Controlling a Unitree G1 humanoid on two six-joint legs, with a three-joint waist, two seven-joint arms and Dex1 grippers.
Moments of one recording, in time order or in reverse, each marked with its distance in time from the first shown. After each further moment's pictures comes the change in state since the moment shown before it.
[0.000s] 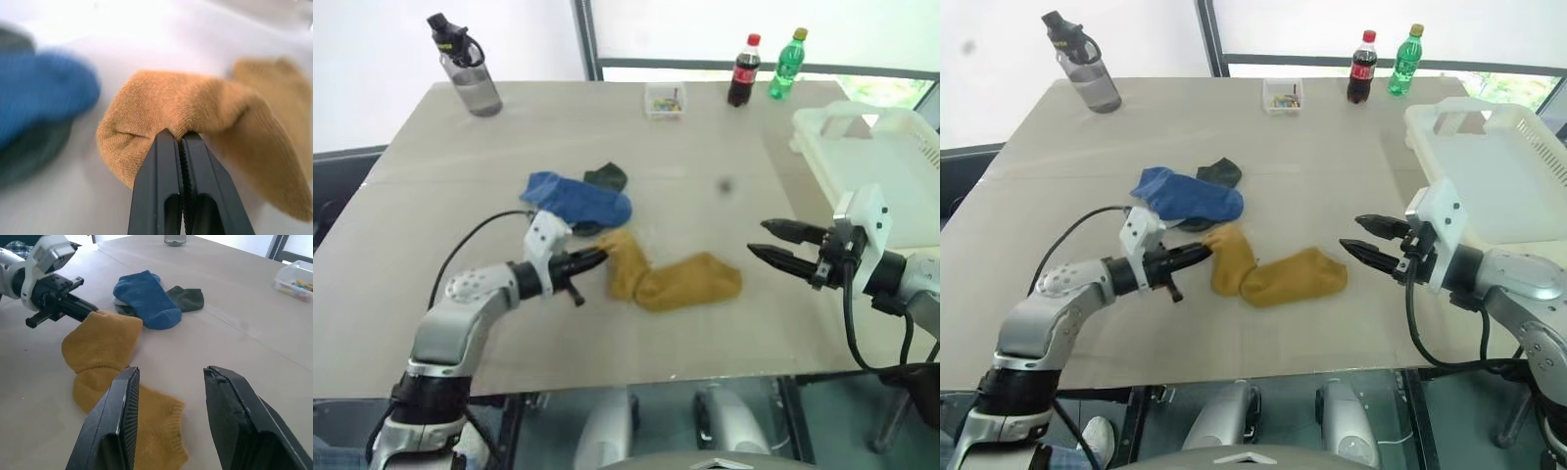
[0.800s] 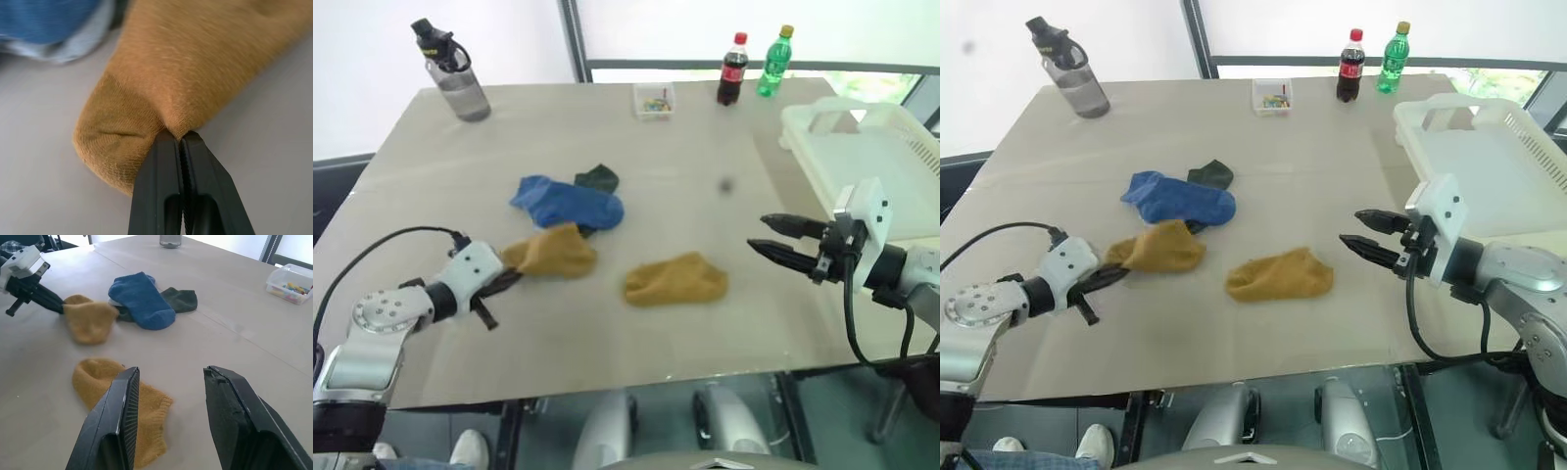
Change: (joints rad) left arm 0.302 0.339 0.089 0.146 0.195 -0.395 -0.182; right arm -0.040 -0.003 0.009 0.029 -0.022 0.000 0.039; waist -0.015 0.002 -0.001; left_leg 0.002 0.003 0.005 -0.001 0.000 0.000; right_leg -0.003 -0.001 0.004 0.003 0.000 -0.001
